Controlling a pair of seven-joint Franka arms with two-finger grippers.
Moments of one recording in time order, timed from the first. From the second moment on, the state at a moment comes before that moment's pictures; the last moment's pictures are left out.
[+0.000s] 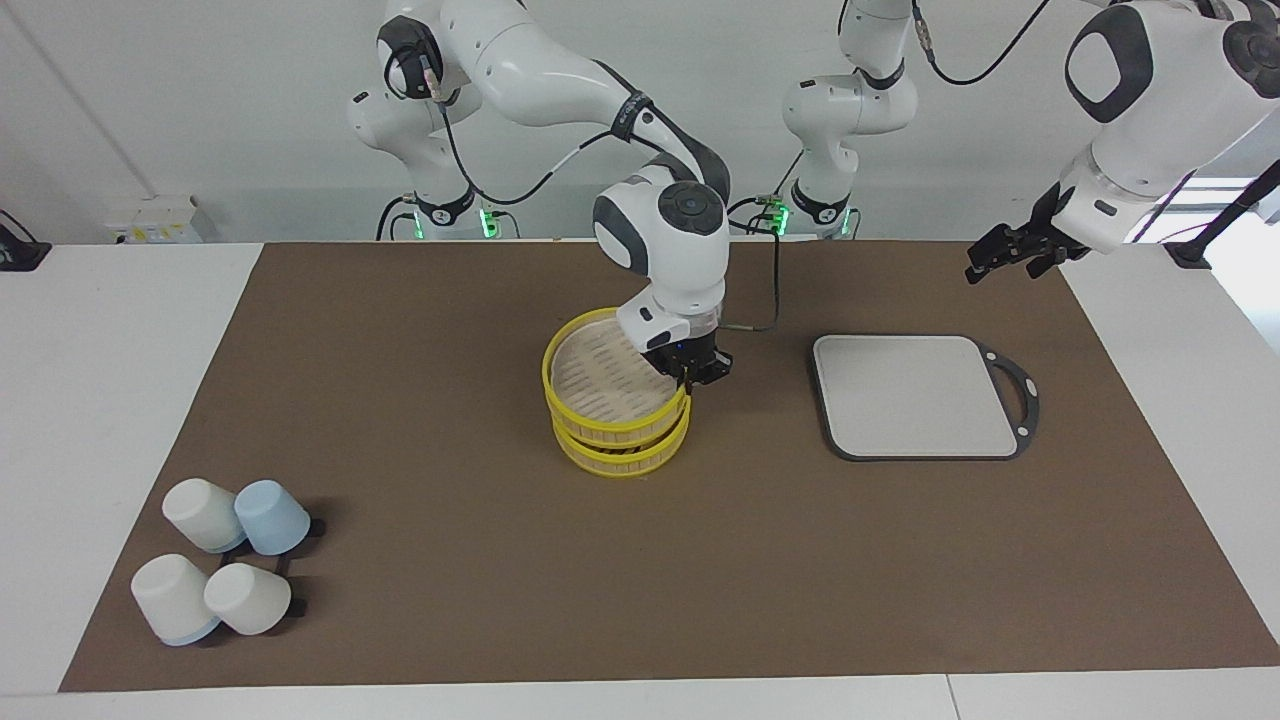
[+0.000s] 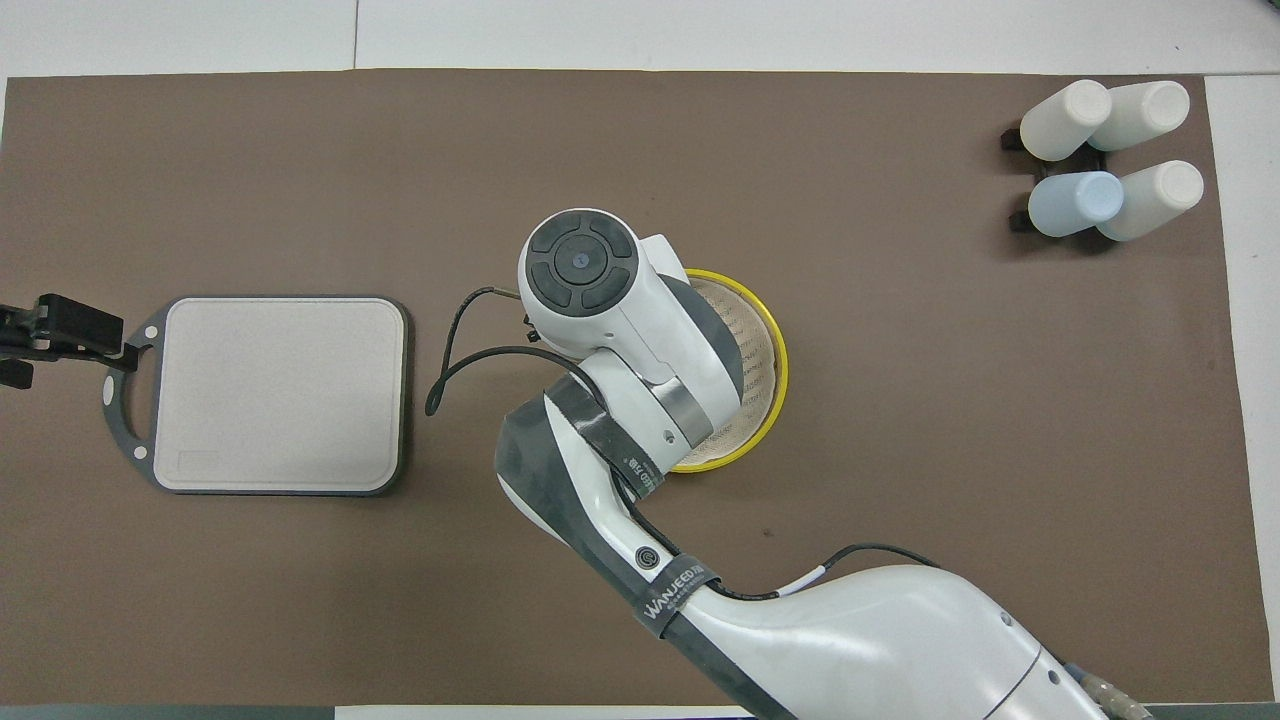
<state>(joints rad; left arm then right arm) 0.00 0.01 0.06 -1.64 -0.05 1.48 0.01 0.63 0.57 0.04 -1.36 0.02 1.97 1.01</state>
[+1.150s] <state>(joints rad) -0.01 0.00 0.04 -1.65 -0.05 1.51 0.02 0.63 0.58 0.03 -1.36 0.02 2.04 1.01</state>
